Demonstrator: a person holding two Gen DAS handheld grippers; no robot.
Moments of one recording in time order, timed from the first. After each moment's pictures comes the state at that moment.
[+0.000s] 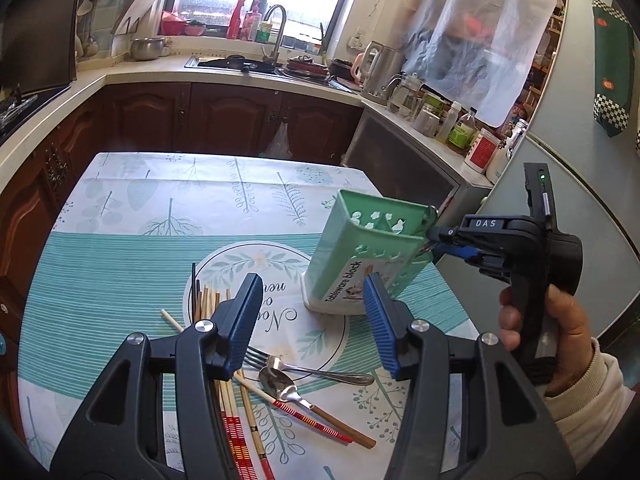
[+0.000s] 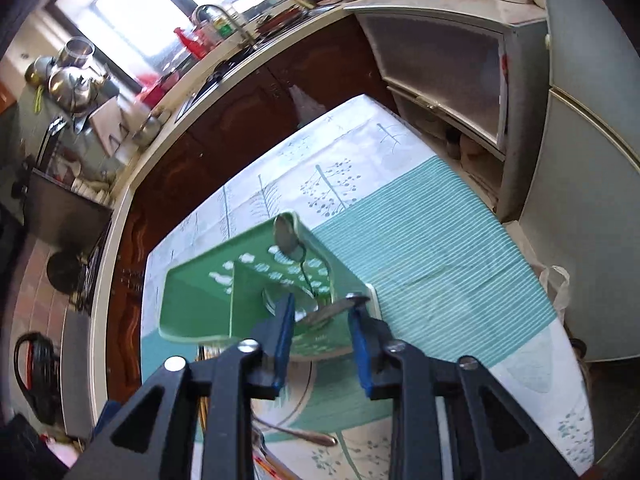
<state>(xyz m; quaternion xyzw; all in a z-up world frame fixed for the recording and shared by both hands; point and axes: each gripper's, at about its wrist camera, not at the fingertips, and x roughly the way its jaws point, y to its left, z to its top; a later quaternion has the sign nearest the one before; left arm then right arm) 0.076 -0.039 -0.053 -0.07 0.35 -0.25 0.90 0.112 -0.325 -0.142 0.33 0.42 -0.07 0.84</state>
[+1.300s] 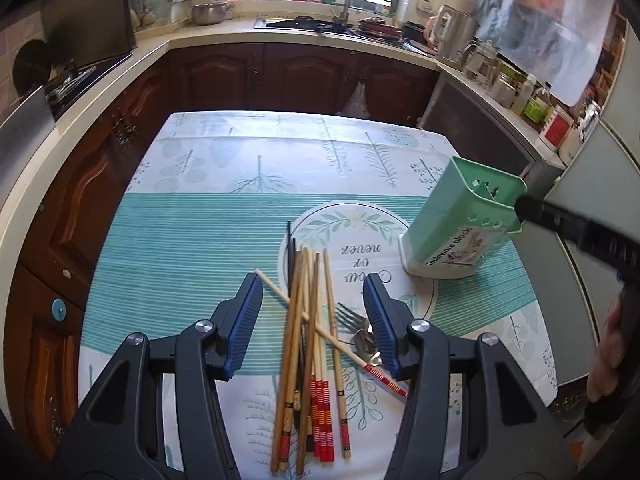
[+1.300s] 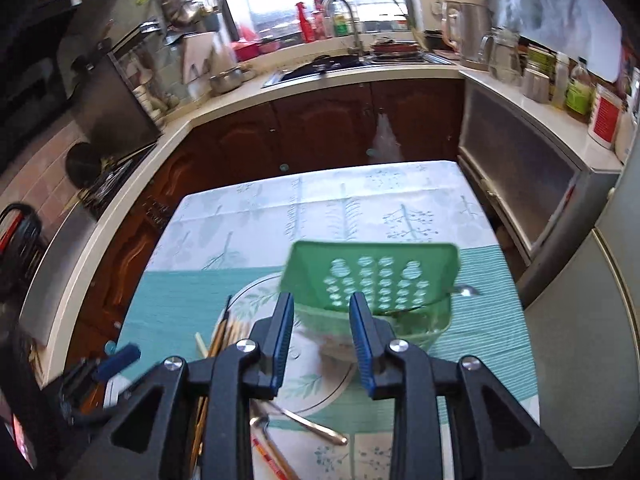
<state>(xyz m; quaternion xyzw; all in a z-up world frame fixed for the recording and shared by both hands) 0.096 0.012 -0.073 -0.03 0.44 -0.12 0.89 0.112 -0.223 -0.074 0.12 0.41 0.03 0.90</state>
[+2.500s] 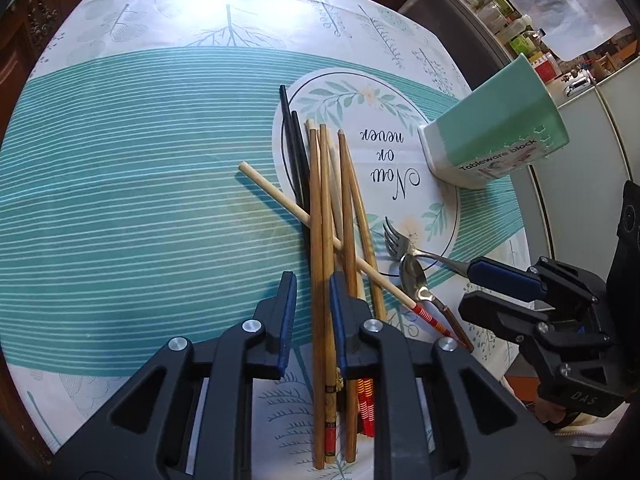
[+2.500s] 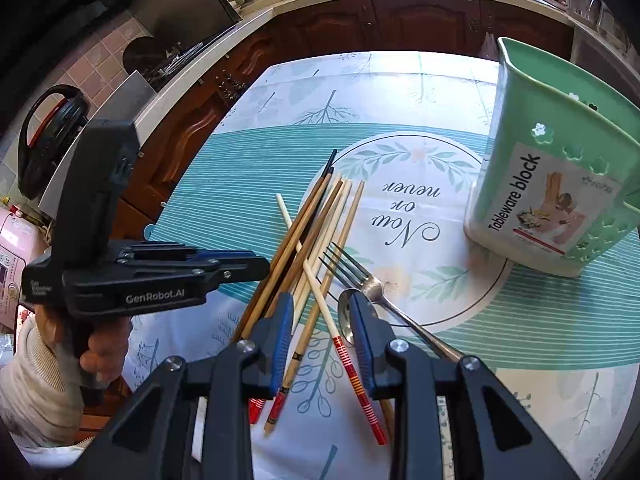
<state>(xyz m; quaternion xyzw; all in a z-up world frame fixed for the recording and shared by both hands) 0.158 0.033 -0.199 -0.07 0.61 -0.25 0.75 0.098 -0.118 -0.174 0.09 0.53 0.18 0.83</state>
